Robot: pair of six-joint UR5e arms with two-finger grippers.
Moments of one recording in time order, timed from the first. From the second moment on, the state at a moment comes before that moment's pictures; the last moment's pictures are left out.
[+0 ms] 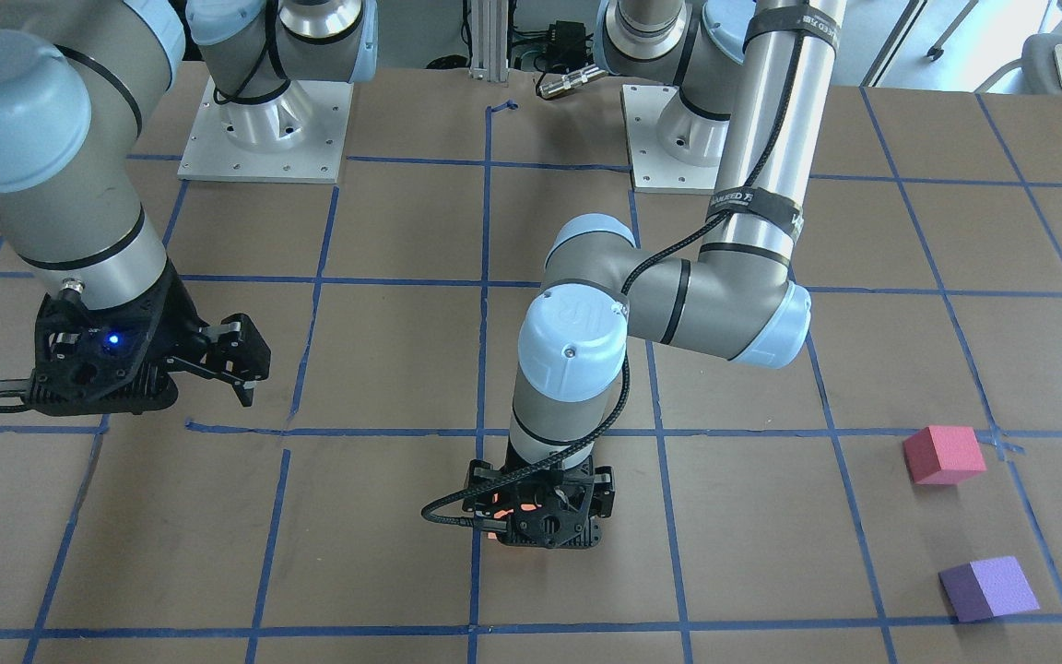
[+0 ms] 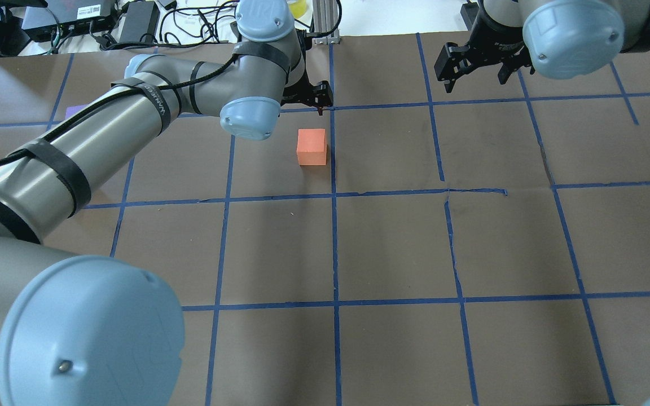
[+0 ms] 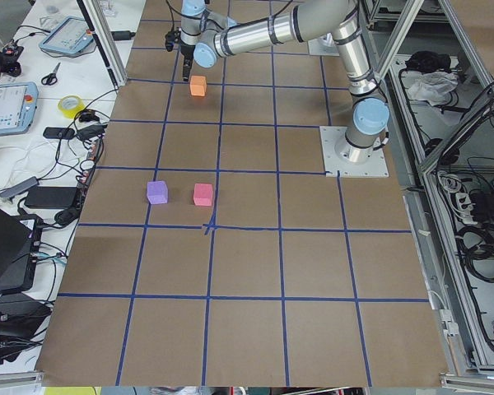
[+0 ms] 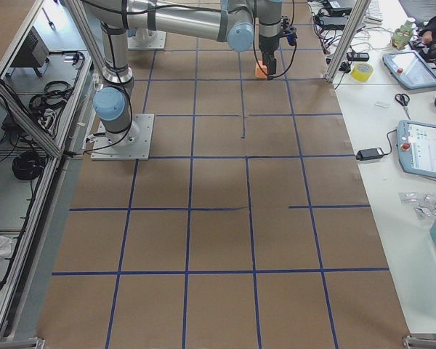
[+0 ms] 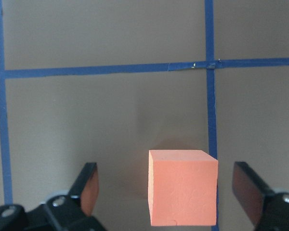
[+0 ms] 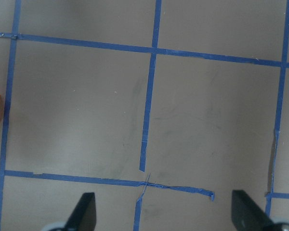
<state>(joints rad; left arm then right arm) -1.83 -2.20 -1.41 -0.89 1.59 -0.23 1.56 -1.33 1.50 -1.88 -1.59 -0.12</state>
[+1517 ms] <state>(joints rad) -1.74 -2.13 -1.45 -0.89 1.63 -0.25 1.56 -1.35 1.49 -1.85 -1.59 -0.12</state>
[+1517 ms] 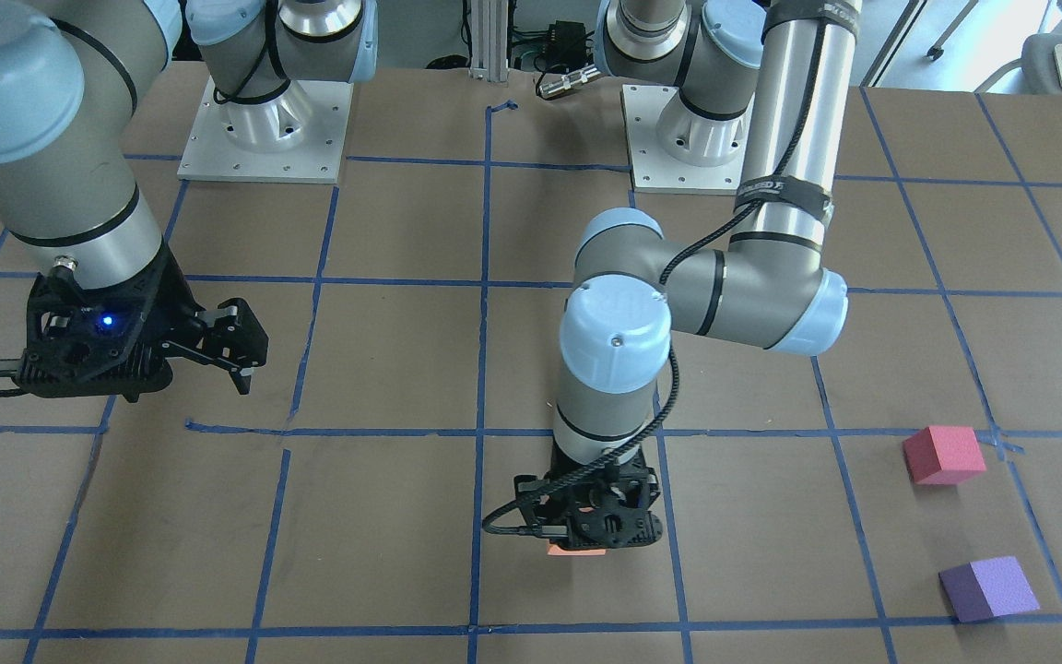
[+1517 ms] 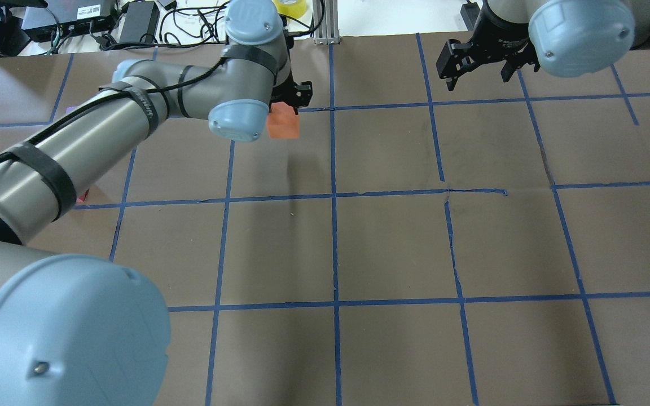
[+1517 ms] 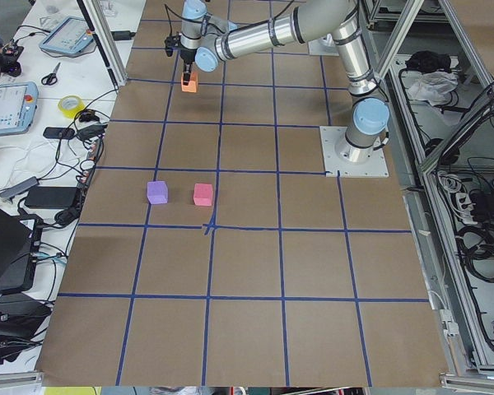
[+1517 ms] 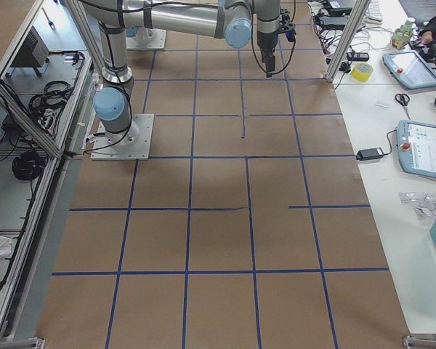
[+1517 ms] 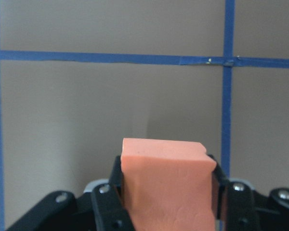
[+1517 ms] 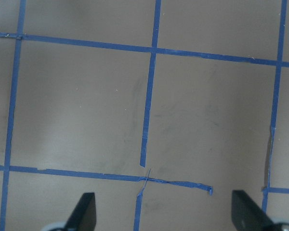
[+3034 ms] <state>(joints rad) -1.10 -2.15 -1.40 -0.98 1.49 0.56 1.56 -1.50 1.52 -1.64 -1.59 -0.10</state>
